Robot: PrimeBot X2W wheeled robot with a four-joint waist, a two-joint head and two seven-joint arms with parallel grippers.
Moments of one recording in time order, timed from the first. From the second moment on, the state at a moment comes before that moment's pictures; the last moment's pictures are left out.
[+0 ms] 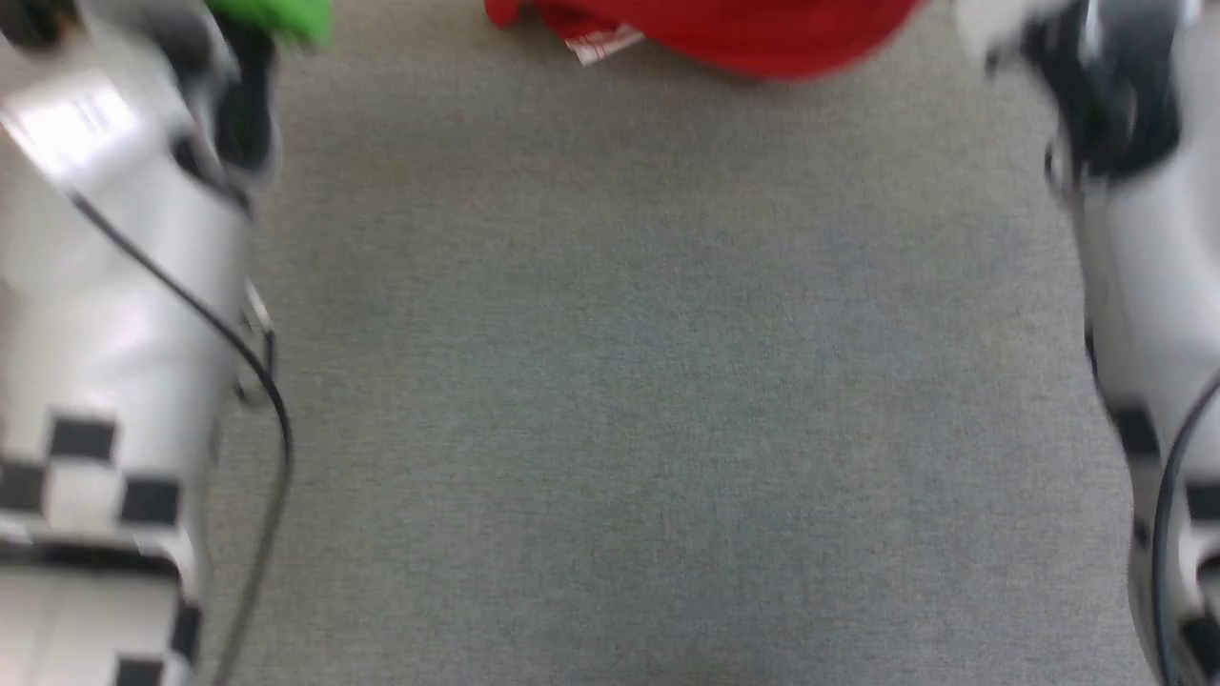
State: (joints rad) left arm -1.12 0.28 -0.30 0.62 -0.69 -0.03 -0.16; right arm -1.07 -0.15 0.15 0.48 0.57 0.13 0.17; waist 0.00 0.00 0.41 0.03
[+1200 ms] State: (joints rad) left arm 0.18 0.38 -0.27 -0.13 -0.91 0.36 0.17; right arm 0.23 -0.27 0.16 -0.16 0.69 0.13 0.74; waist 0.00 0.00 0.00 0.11
